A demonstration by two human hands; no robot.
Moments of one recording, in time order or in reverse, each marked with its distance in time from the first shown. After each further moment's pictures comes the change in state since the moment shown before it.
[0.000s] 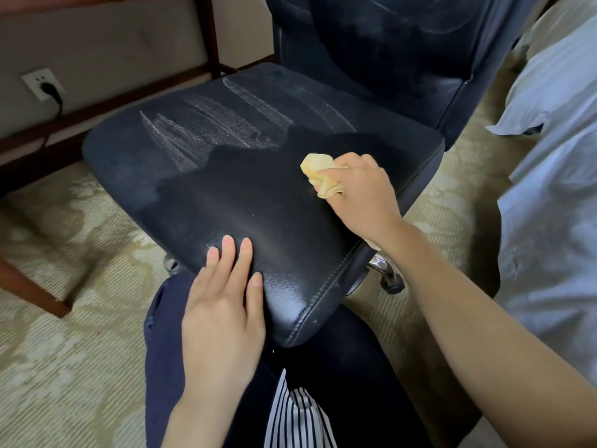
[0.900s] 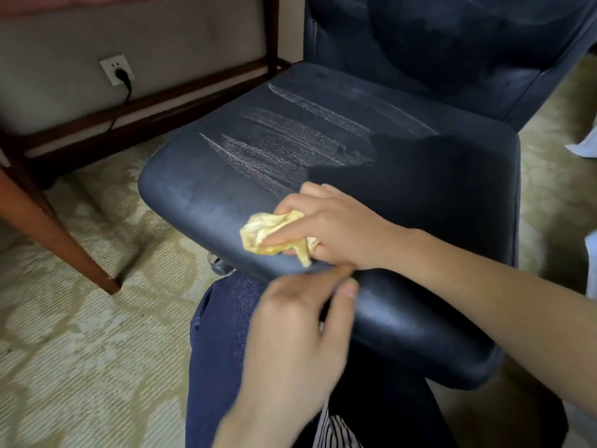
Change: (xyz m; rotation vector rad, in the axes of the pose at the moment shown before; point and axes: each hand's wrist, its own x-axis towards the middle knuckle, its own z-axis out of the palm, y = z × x) left_hand 0.031 0.004 -0.021 -0.341 -0.001 0.077; right_hand 0.039 -0.088 0.026 0.141 -0.337 -0.857
